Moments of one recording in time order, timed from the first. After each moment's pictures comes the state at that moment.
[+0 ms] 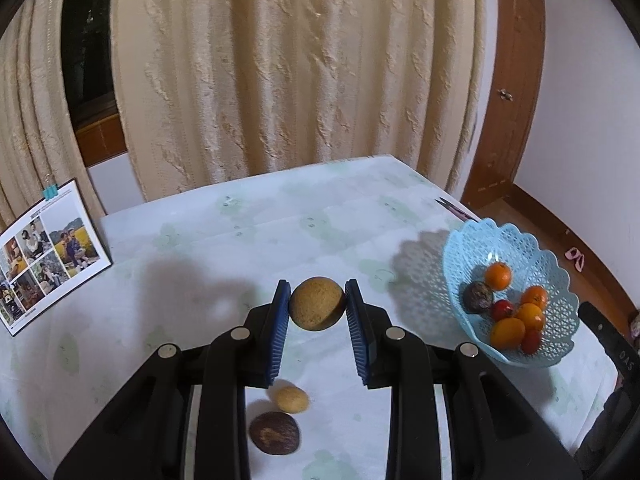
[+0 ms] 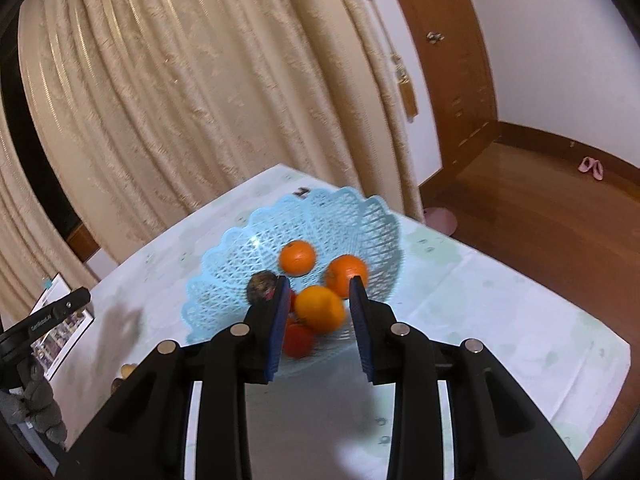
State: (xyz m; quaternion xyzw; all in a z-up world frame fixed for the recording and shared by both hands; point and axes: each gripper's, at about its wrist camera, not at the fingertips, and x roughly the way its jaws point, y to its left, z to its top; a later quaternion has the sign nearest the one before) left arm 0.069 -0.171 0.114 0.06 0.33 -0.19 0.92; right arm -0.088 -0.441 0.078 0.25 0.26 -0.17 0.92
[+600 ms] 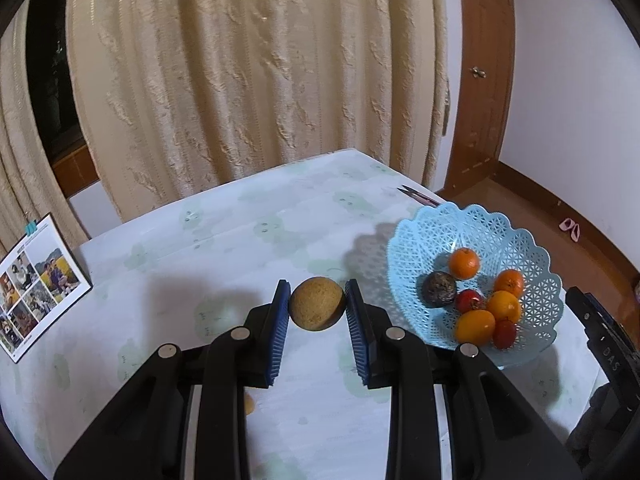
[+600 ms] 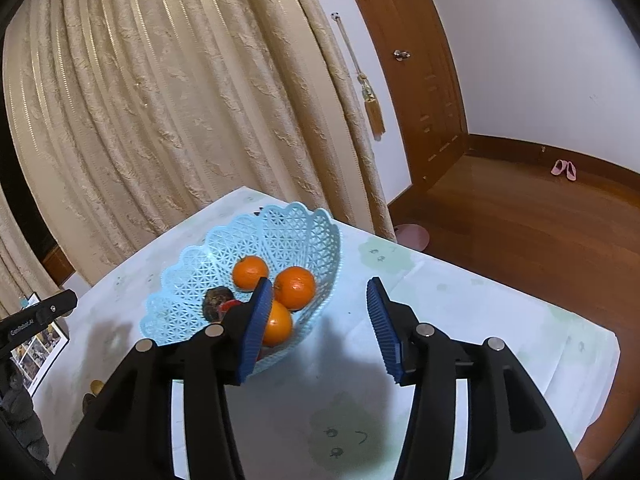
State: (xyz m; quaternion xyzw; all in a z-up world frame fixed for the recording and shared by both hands) left arm 0.049 -0.230 0.112 0.11 0.32 -0.22 0.92; right arm -0.104 -0.457 0.059 0.25 0.24 -0.23 0.91
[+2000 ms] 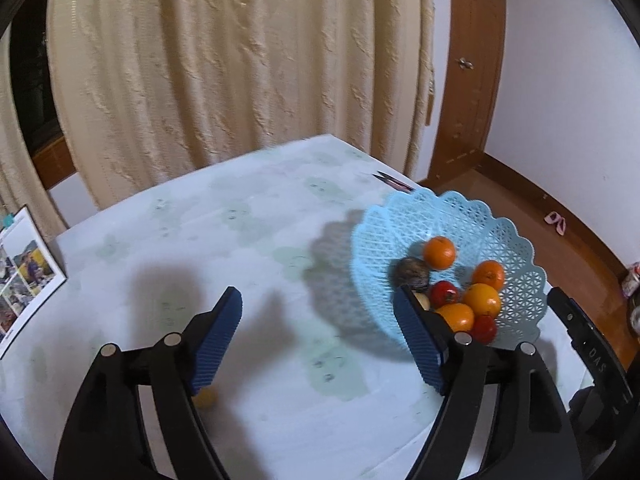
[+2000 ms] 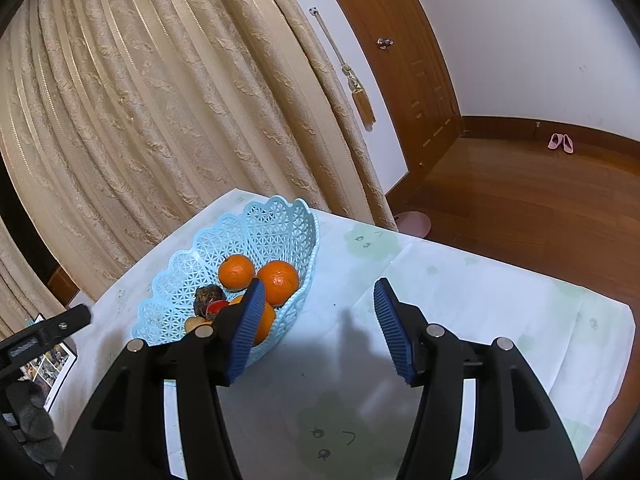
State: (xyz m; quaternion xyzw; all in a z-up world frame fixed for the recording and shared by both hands) left arm 0.047 -0.239 0.103 0.10 0.34 -0.23 0.90; right arm -0.112 -0.471 0.042 0.30 0.23 -0.23 0.90
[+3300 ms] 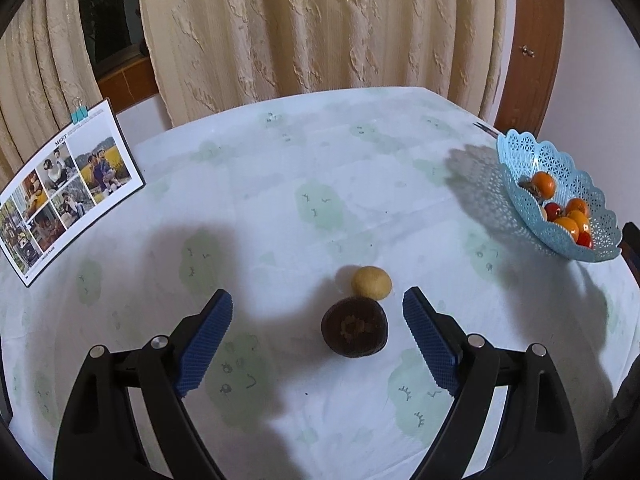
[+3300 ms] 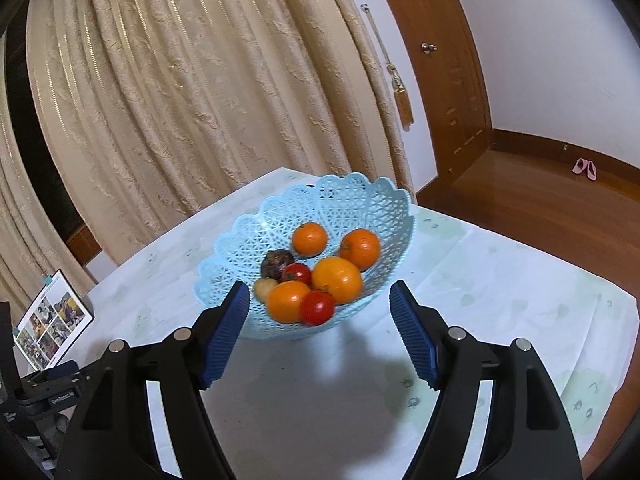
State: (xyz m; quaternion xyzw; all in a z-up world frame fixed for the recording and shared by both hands) left arm 0.044 -0.110 0.050 0.09 0.40 -0.15 0.90; right arm -0.100 -0.400 0.065 0.25 0.24 -0.18 0.92
